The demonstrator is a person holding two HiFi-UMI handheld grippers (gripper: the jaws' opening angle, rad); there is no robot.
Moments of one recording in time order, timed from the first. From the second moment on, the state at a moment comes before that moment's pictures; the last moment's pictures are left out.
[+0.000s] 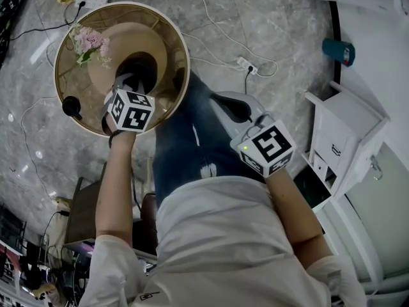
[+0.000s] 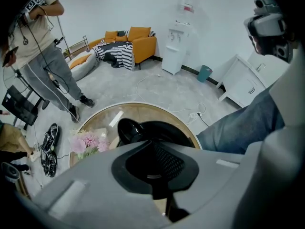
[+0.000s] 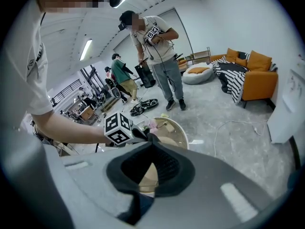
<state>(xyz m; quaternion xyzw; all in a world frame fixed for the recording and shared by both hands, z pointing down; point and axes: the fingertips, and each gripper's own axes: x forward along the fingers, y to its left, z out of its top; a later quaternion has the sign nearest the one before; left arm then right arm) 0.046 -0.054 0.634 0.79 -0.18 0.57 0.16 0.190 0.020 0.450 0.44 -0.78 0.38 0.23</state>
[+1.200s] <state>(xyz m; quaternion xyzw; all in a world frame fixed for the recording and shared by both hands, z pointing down) -0.076 -0.001 0.452 0.80 -0.46 0.26 0.30 0.073 0.004 0.377 0.25 -0.89 0.26 0.29</state>
